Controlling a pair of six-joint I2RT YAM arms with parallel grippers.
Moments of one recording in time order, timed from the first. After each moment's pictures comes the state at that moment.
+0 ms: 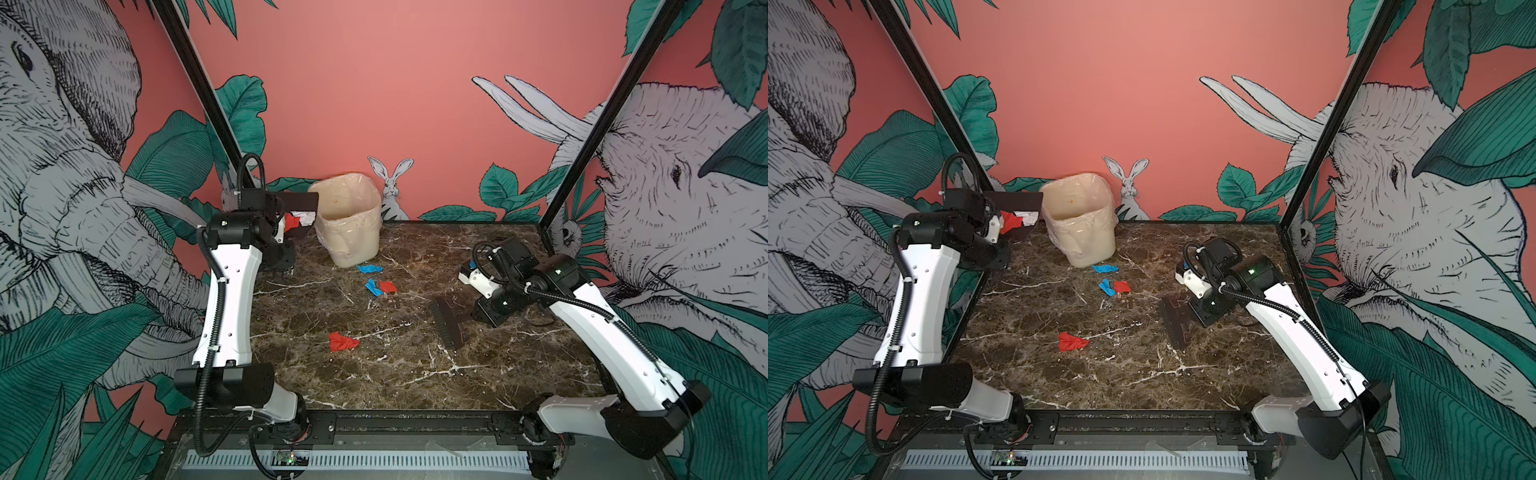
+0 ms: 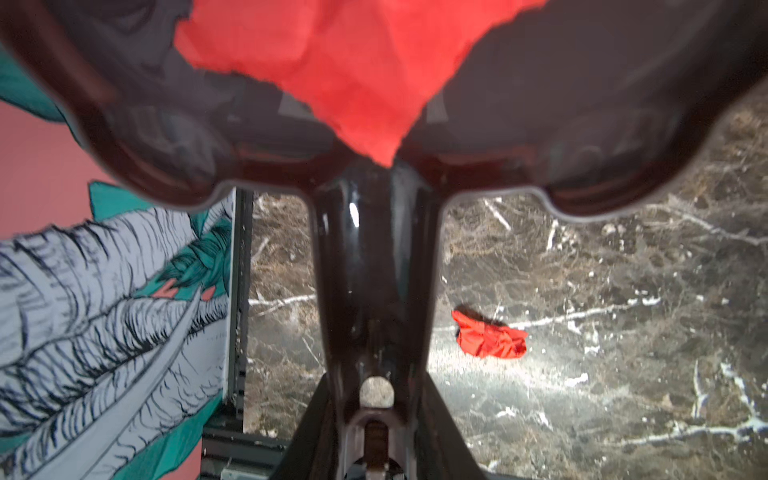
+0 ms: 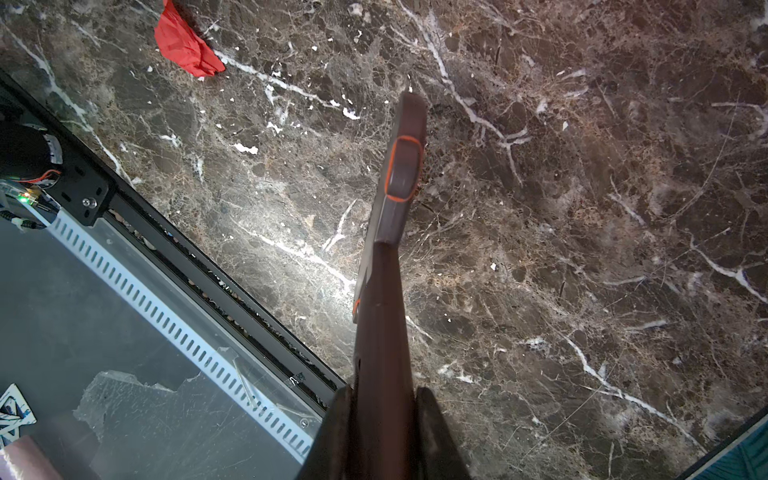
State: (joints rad) left arm 0.00 1.53 1.95 -1.52 -0.10 0.03; right arm 0.56 1.29 1.51 -1.44 -0.17 -0.11
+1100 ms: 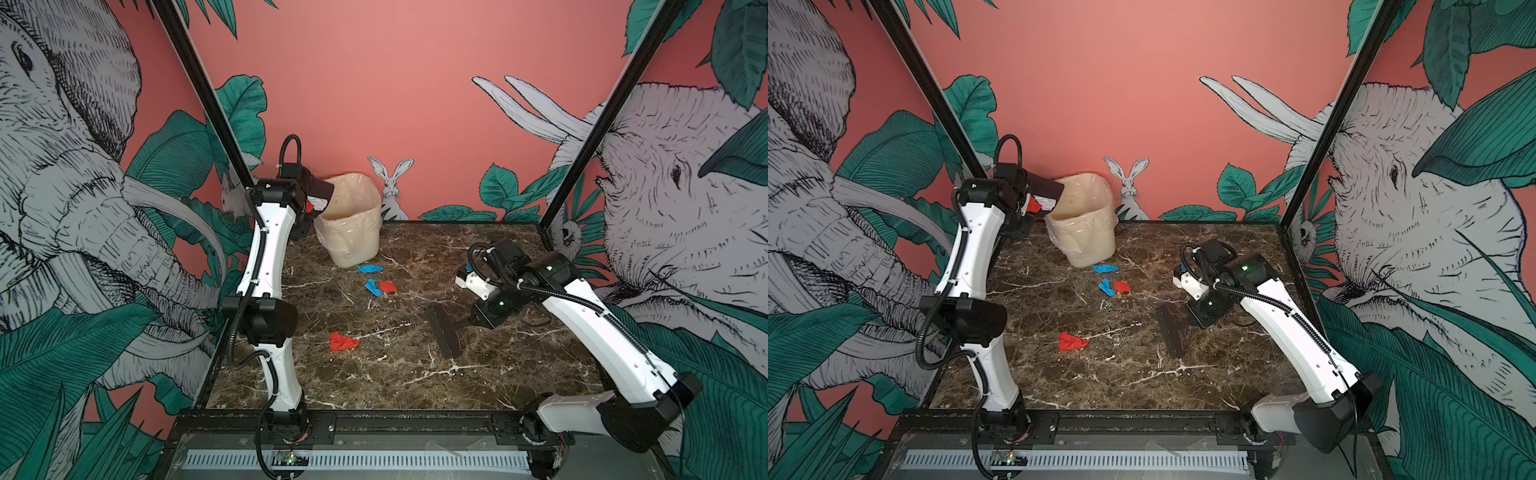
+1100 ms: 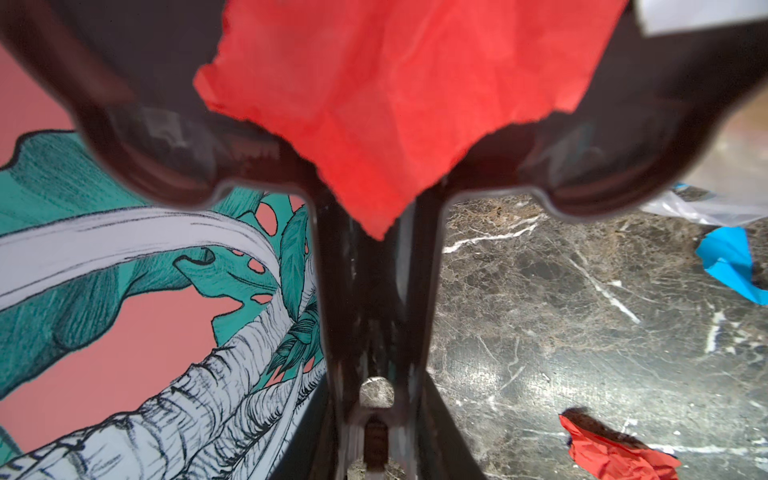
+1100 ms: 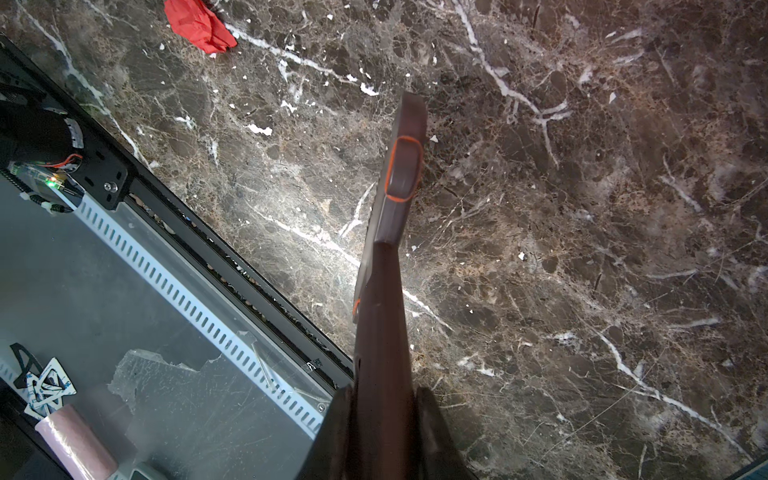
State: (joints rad) left arm -0.12 1.99 2.40 -1.55 -0.42 0.16; right arm 0.56 1.33 1.50 -1.47 -0.22 -0.11
